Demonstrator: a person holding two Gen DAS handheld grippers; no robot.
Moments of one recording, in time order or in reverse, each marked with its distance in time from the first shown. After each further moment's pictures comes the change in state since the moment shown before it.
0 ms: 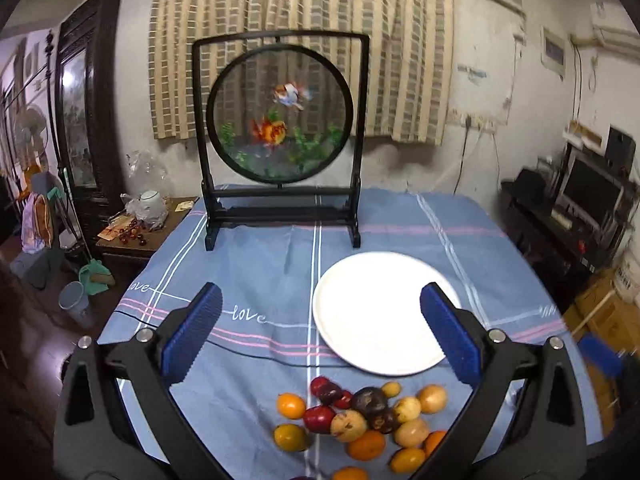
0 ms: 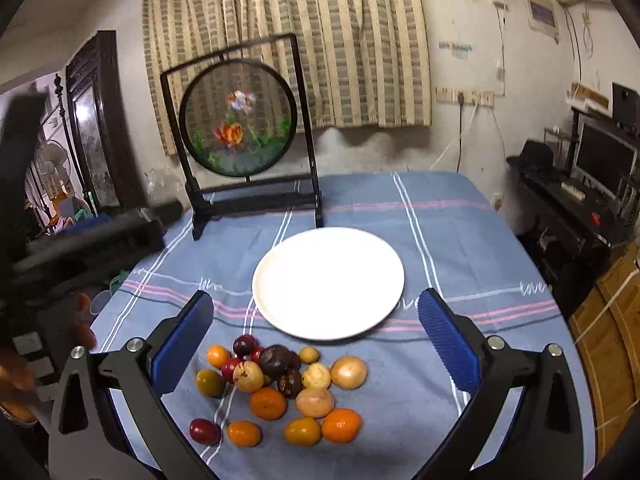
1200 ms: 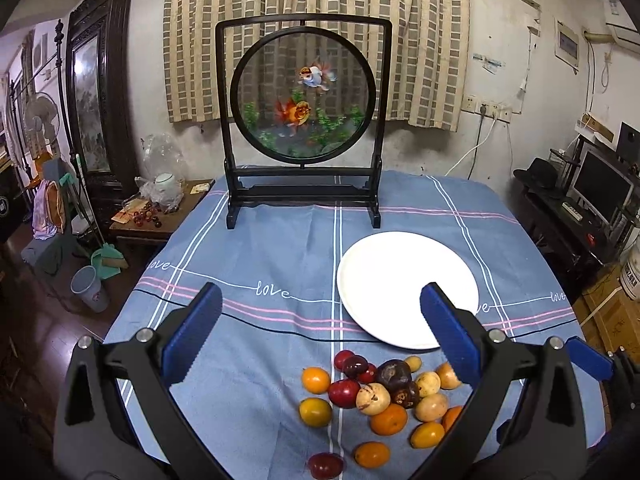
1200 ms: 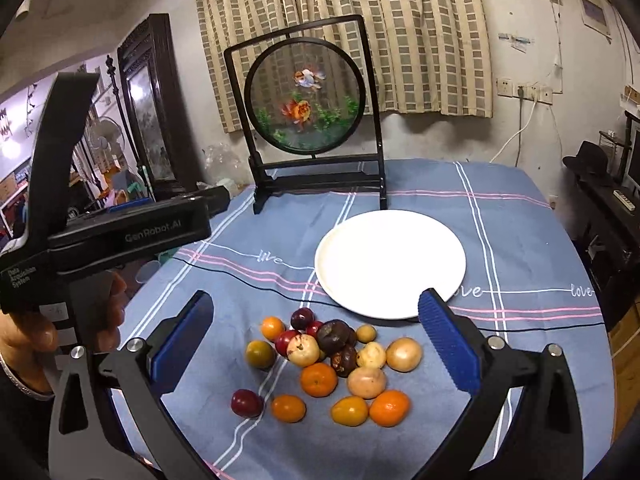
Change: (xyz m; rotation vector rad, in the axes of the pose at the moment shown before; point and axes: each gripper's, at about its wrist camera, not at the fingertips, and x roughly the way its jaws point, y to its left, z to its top) left arm -0.014 0.019 -0.015 -0.030 0.042 0.036; right arm 0.003 0.021 -0.011 -0.064 0.094 0.196
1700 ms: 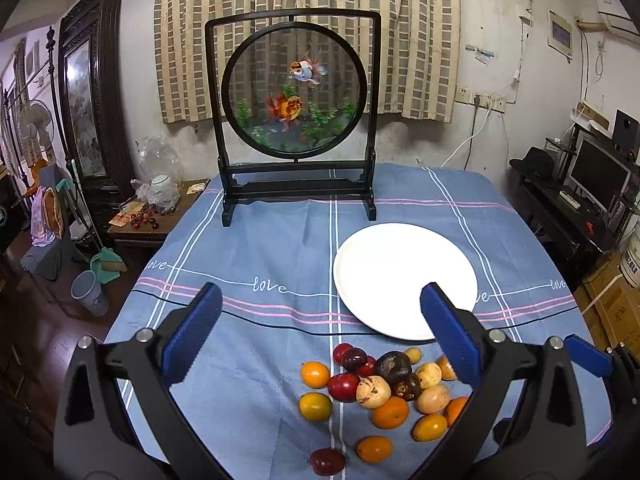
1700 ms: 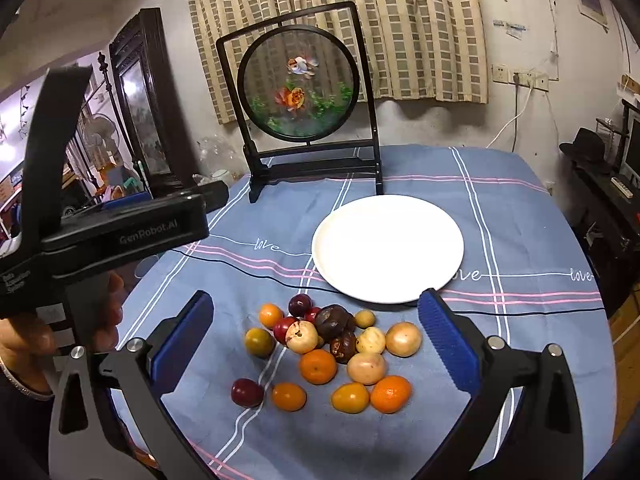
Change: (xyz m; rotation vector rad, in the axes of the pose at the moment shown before) left arm 0.001 -0.004 -0.004 0.034 0.010 -0.007; right arm 0.001 -0.002 -0.004 0.027 0.020 -0.004
